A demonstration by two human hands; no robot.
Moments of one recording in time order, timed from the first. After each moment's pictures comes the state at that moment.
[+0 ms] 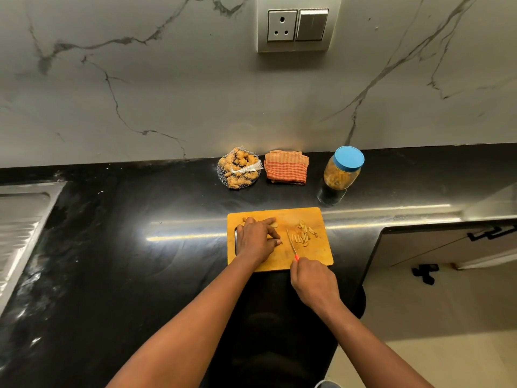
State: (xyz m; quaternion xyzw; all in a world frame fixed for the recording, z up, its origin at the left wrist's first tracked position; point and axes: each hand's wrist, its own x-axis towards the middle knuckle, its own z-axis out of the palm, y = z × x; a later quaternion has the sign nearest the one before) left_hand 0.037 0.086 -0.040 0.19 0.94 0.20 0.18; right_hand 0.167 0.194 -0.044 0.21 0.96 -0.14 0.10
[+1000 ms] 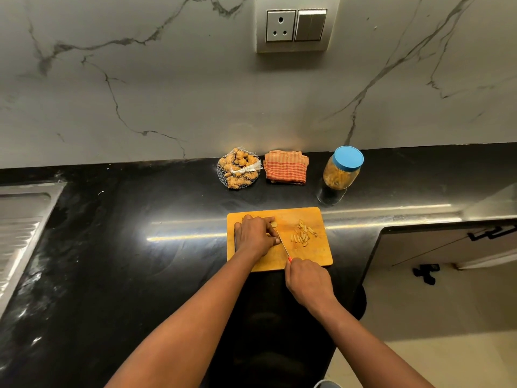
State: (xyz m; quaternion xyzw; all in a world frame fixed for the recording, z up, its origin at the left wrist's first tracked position) left_hand 0.029 0.091 -0.031 0.16 0.95 0.20 0.19; right_hand 0.161 0.188 -0.045 0.16 0.97 -0.09 0.13
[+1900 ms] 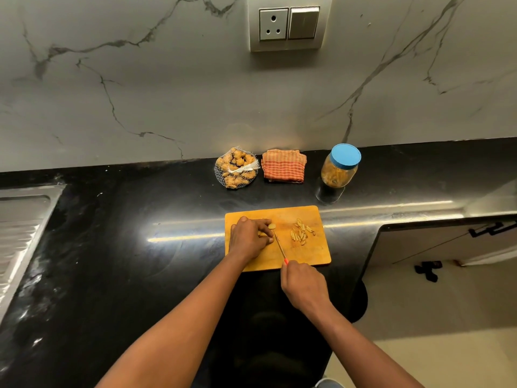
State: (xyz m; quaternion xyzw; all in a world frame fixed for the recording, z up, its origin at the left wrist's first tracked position) left_hand 0.024 0.077 -0.054 0.17 0.93 0.28 0.18; right_hand 0.170 0.180 -0.047 0.17 0.97 -0.16 0.10
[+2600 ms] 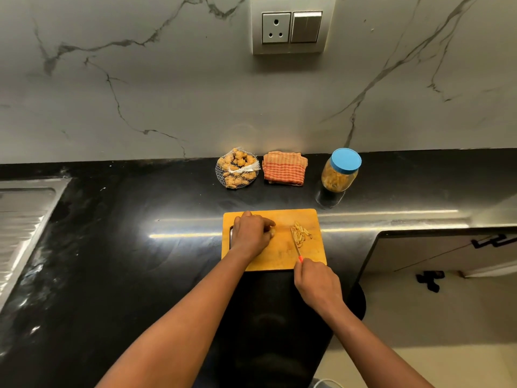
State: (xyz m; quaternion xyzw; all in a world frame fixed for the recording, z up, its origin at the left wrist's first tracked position) left_hand 0.029 0.096 -0.041 0.20 0.96 0.19 0.11; right_hand 0.177 0.220 -0.041 0.21 0.96 -0.15 0.10
